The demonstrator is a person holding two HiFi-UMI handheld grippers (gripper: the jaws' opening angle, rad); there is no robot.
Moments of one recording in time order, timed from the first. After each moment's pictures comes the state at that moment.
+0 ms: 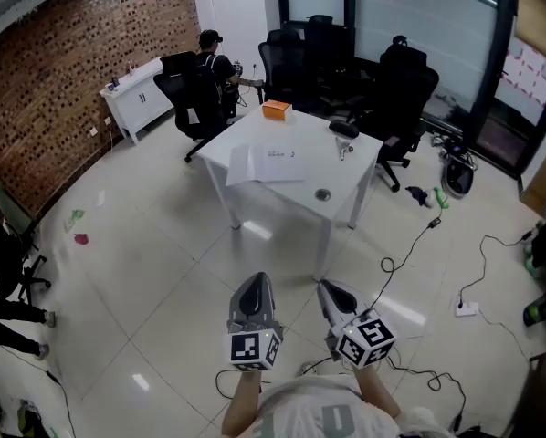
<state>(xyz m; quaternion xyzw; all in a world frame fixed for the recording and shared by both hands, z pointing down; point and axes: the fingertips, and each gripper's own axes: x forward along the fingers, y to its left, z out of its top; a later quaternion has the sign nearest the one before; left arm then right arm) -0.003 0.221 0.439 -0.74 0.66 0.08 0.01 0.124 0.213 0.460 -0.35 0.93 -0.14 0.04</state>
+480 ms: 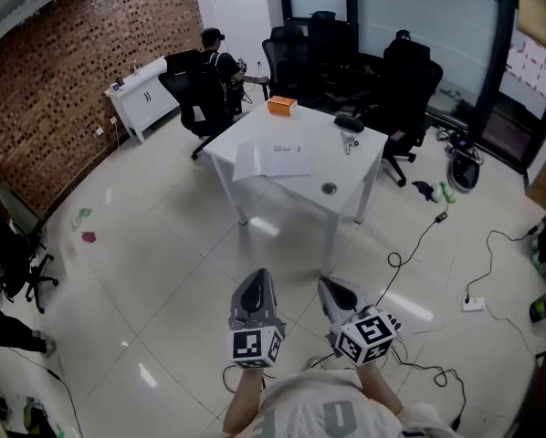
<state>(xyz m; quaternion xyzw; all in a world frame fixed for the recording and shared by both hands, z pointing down) -0.007 0.237 0.437 -0.74 0.67 0.06 0.01 0.116 0.228 0.466 -0.35 0.93 -0.12 0.02</state>
